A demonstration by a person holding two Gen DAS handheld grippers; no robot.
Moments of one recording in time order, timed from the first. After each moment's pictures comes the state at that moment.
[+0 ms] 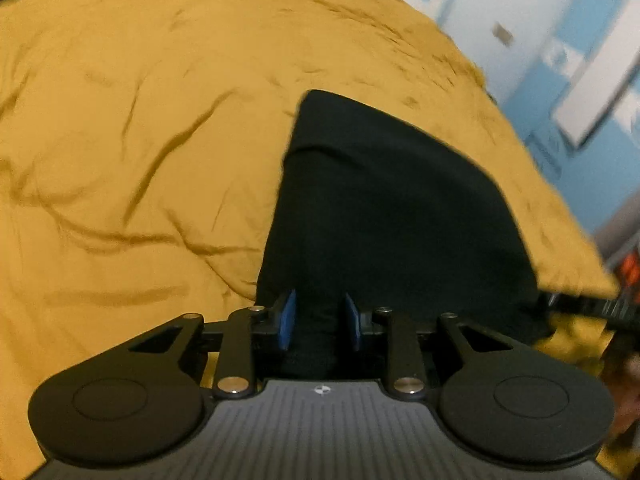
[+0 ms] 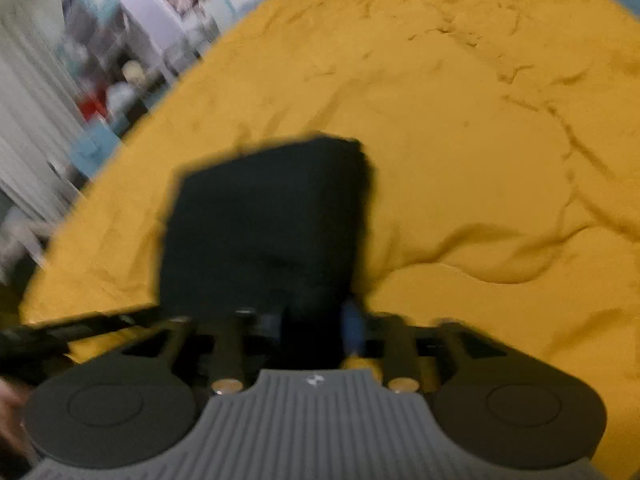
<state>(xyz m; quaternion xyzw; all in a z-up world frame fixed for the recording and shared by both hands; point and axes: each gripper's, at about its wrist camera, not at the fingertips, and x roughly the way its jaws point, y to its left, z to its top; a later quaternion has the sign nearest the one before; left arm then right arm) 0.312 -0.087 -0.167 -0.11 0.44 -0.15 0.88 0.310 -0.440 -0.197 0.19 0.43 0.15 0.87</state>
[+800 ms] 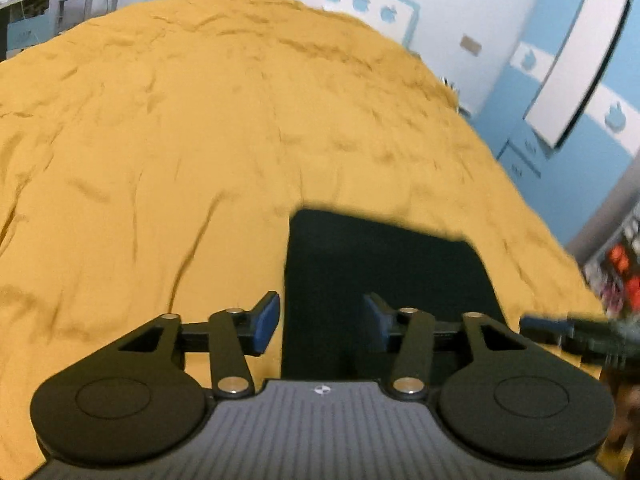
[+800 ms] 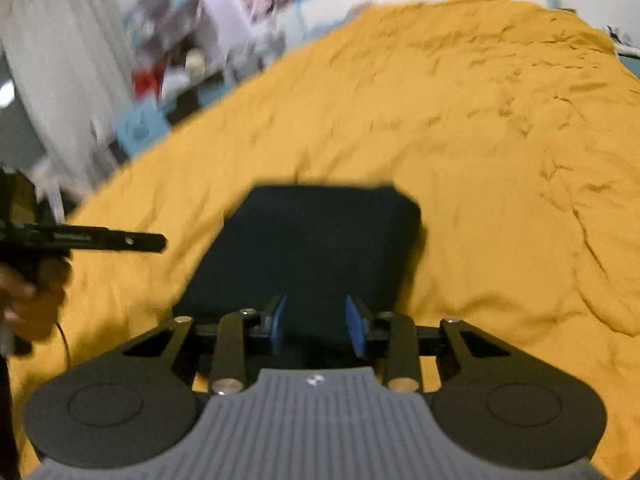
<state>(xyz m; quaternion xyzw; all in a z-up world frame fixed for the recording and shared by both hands) 0.363 -0.061 -0.104 -0.10 0.40 -0.19 0.89 0.293 -0.427 -0.154 0.14 0.35 0.22 0.90</state>
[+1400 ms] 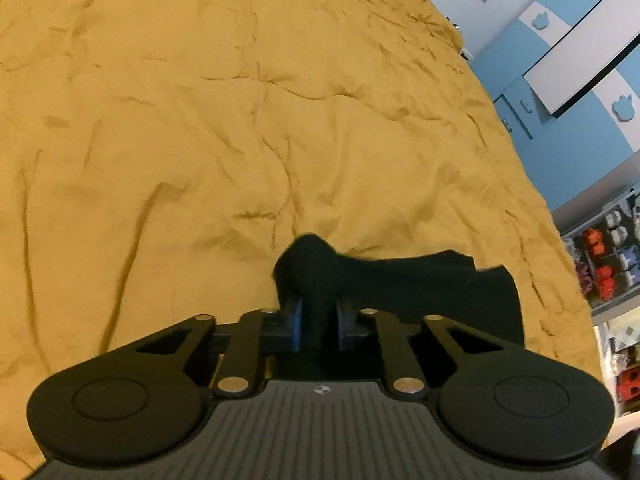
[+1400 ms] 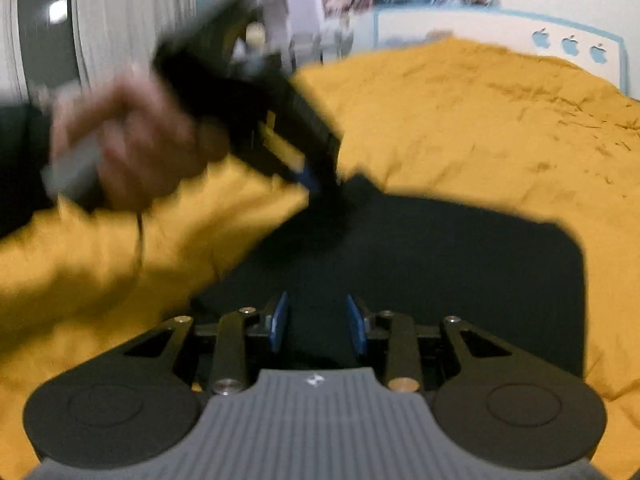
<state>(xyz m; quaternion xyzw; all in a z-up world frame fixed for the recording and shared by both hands) 0.482 -0.084 -0.154 -0.13 0.52 -0.25 0.81 0.316 -0.267 -0.206 -0.03 0.33 0.27 0.90</state>
